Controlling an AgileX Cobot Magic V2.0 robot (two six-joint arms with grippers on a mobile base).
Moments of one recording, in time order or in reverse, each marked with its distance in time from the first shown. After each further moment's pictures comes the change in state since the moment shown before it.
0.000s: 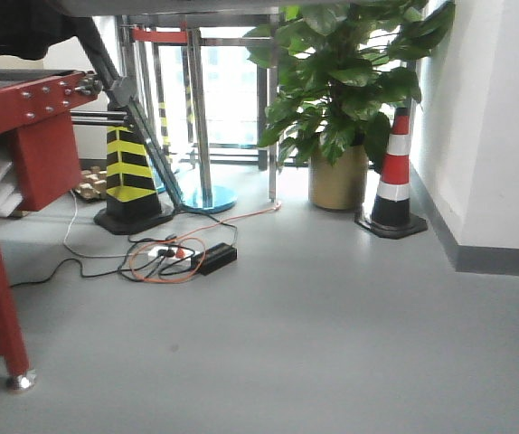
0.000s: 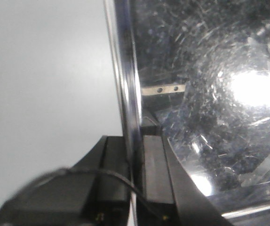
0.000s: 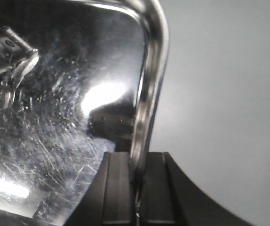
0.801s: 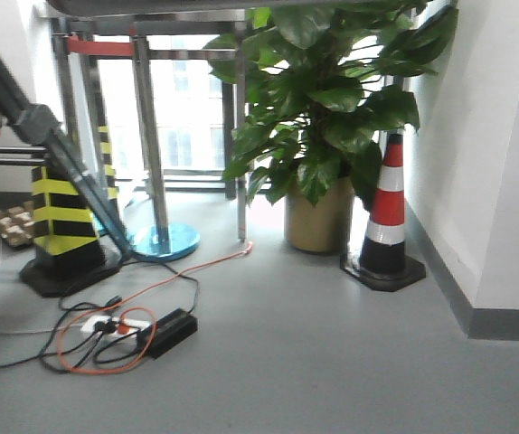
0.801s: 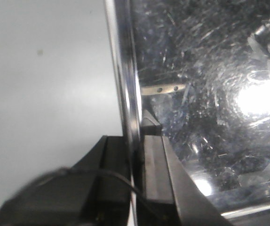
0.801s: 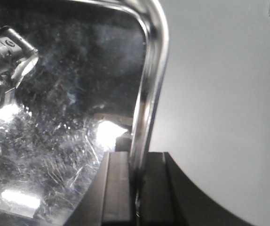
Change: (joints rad) left arm 0.000 0.000 0.000 0.000 0.000 0.000; right arm 0.000 0.000 0.000 0.000 0.000 0.000
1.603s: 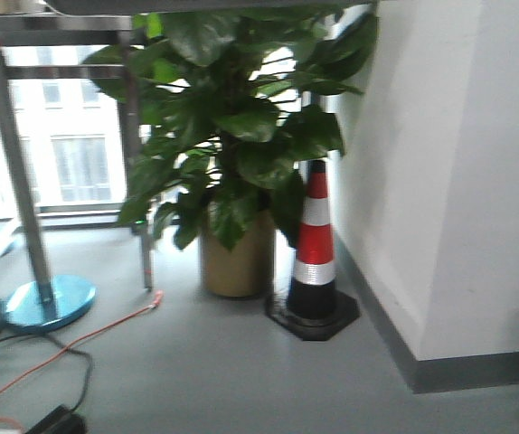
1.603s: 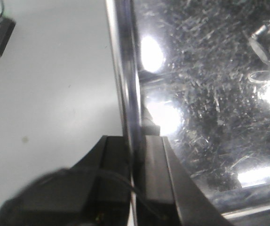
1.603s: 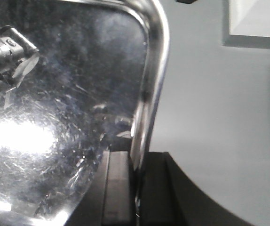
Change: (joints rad) left arm 0.004 0.000 0.000 0.000 0.002 0.000; right arm 0.000 0.000 0.000 0.000 -0.002 0.000
